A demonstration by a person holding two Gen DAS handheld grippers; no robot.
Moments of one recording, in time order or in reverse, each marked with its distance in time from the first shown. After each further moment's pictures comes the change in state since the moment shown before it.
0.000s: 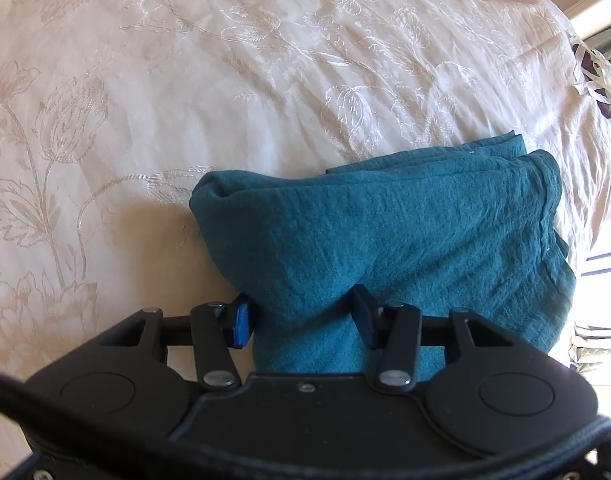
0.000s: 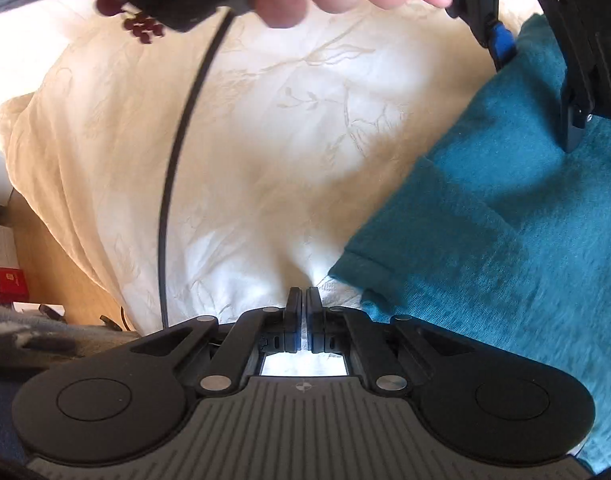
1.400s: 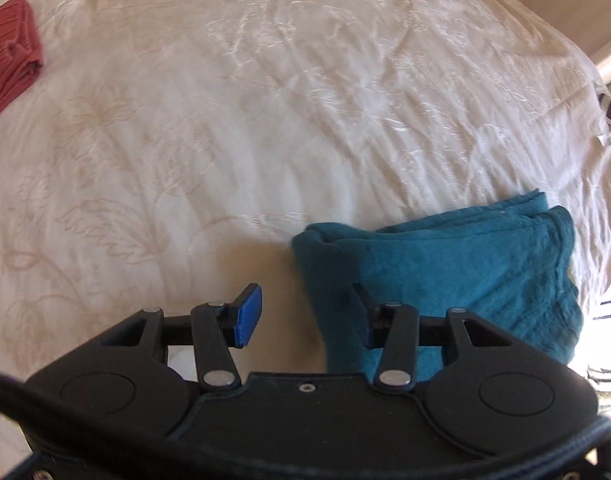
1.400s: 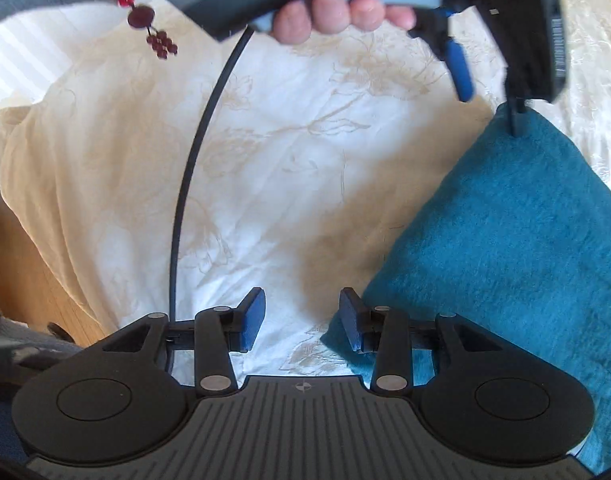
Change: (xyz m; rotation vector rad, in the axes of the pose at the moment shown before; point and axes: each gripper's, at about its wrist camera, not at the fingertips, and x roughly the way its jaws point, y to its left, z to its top) left arm -0.044 0.039 0.004 -0.121 -0.102 0.128; right arm -0.031 0.007 0.017 -0.036 -0.139 -0.088
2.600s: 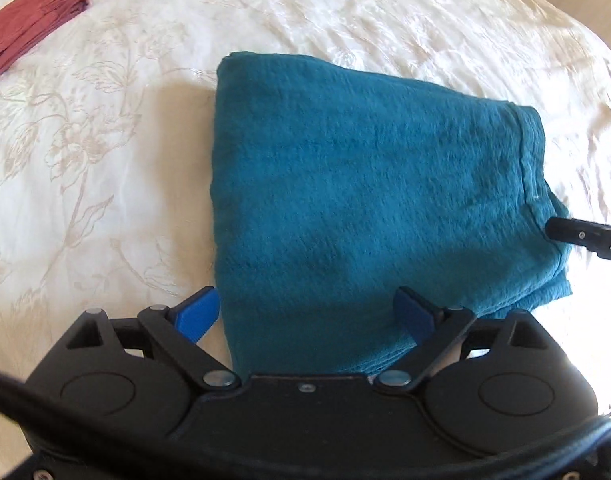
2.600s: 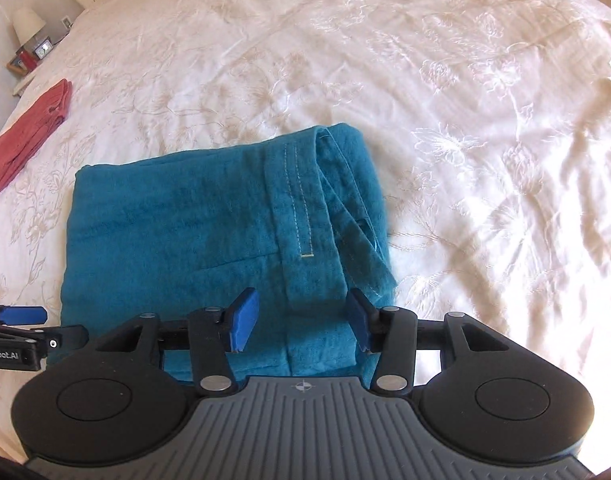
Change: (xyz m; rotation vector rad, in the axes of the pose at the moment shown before) left arm -0.013 -0.120 -0.123 -0.092 -0.070 0.111; right arm -0.090 -0.197 -0.148 0.742 -0.261 -0.352
